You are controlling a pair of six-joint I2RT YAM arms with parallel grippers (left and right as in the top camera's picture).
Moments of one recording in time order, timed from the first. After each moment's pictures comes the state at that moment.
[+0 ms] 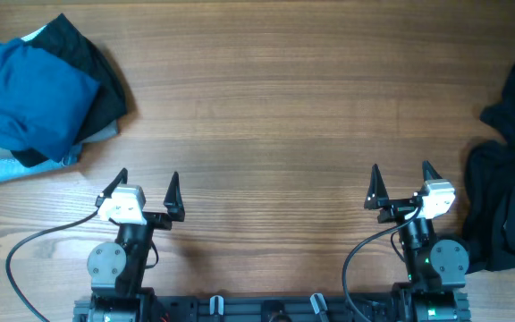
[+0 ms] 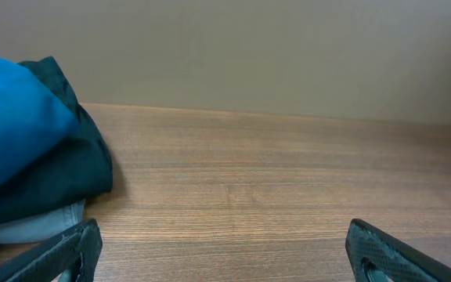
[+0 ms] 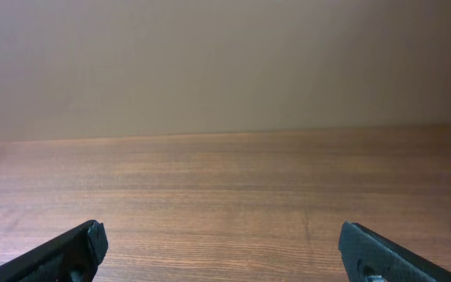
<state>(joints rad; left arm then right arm) -0.04 0.01 0.01 -0.07 0.08 -0.12 0.02 0.02 0.01 0.00 -0.07 0.08</state>
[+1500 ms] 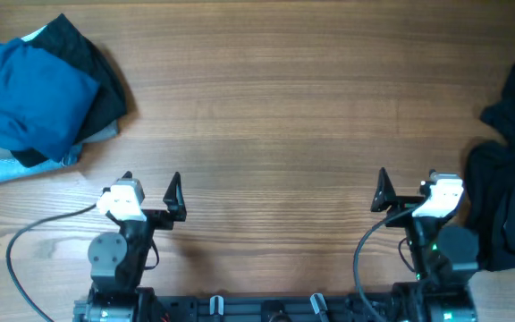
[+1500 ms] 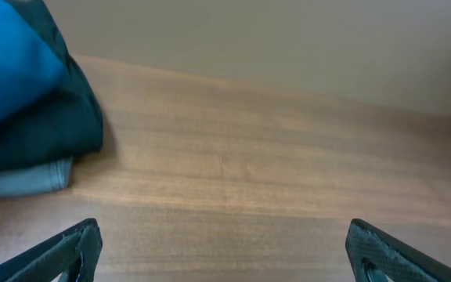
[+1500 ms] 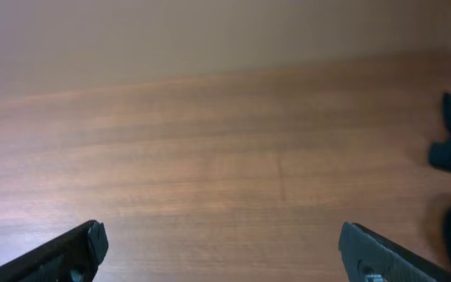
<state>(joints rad) -0.04 0.15 0.08 -0.13 0.09 -0.22 0.02 0.19 0.25 -0.35 0.02 0.11</state>
